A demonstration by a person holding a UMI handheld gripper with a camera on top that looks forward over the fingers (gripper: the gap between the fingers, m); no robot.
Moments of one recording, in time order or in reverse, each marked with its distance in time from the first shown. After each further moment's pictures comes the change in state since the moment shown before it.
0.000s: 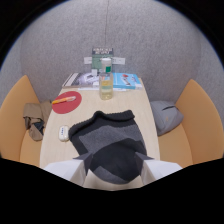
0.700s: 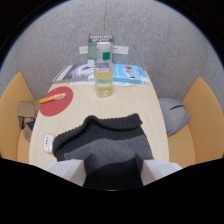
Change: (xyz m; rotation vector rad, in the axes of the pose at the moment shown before) arm 0.004 -0.015 0.097 -0.070 -0.008 -0.010
